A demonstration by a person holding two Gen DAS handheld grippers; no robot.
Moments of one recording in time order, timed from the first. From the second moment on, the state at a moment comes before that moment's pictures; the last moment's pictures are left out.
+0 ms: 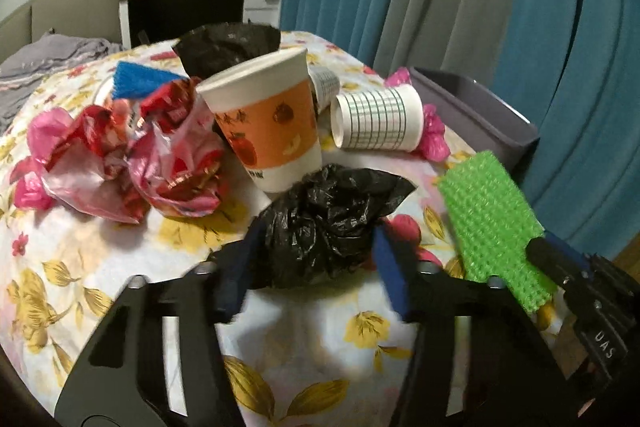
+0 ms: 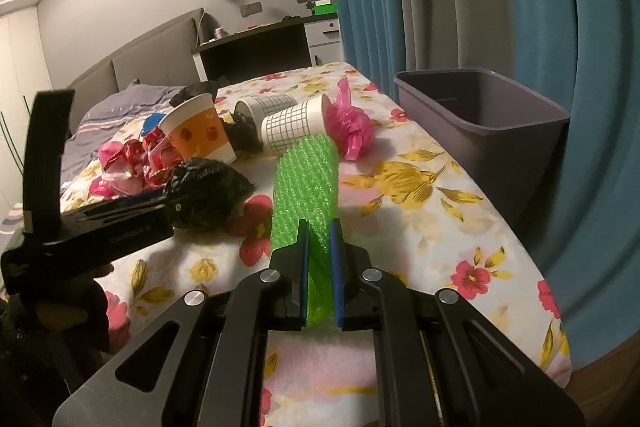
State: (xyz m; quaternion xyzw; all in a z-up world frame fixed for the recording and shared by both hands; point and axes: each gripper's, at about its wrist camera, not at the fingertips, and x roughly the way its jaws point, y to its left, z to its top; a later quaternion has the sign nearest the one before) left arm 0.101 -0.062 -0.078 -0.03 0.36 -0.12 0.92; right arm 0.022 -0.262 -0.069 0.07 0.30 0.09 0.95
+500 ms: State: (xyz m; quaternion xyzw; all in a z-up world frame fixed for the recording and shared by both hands) left arm 0.056 -0.043 -0.042 -0.08 0.32 -0.16 0.93; right arm 0.019 -0.269 -0.062 0.08 0.29 0.08 0.95
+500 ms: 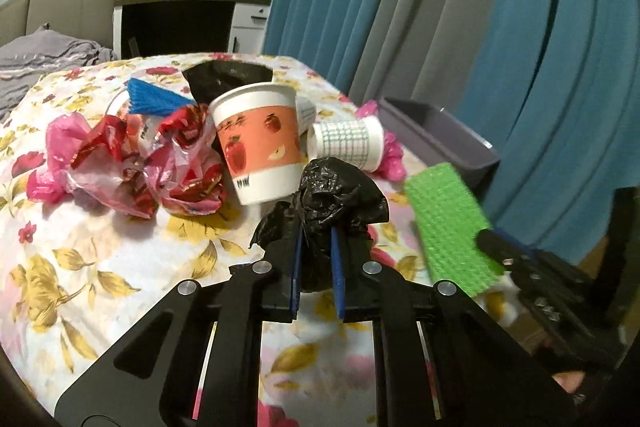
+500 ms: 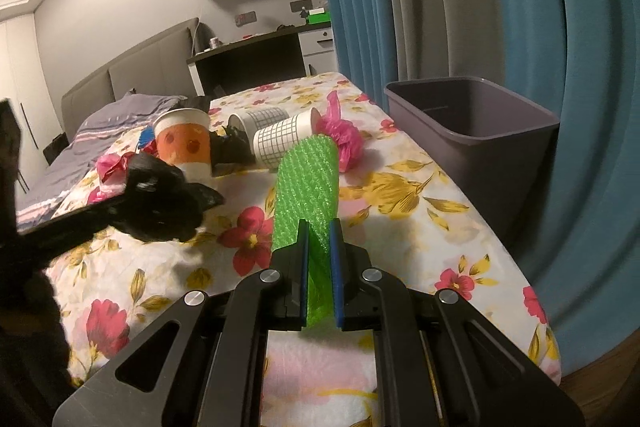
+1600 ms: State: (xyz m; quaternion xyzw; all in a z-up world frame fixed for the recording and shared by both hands) left arm 0.050 -0.073 -0.011 -0.06 0.29 -0.19 0.94; right arm 0.013 -0.297 -0.048 0.09 0.27 0.06 0.96
